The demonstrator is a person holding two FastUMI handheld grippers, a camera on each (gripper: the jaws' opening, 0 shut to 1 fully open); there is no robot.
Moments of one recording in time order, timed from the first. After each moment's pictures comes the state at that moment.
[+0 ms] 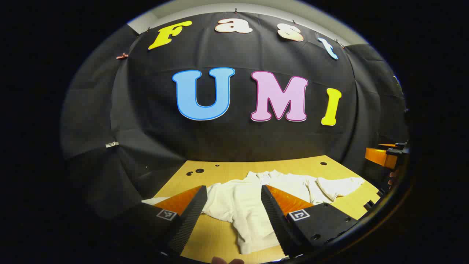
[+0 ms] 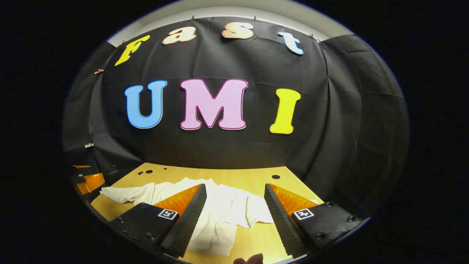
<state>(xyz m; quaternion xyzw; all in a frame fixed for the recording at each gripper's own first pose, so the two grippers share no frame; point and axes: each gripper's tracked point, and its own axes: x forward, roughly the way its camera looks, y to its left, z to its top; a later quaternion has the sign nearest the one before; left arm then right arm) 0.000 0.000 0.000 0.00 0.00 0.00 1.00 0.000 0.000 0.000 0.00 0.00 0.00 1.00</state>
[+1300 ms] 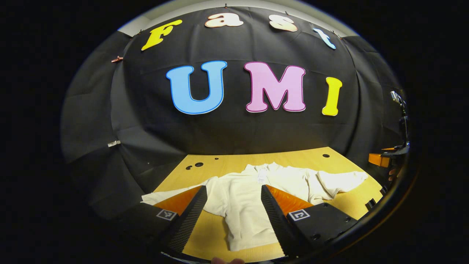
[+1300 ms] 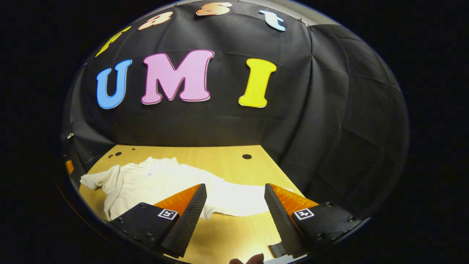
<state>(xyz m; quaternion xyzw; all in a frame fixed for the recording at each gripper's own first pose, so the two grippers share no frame) 0.005 -0.049 -0.014 0.02 0.03 0.03 1.00 0.060 -0.156 -0.075 -0.02 0.11 -0.09 0.99</state>
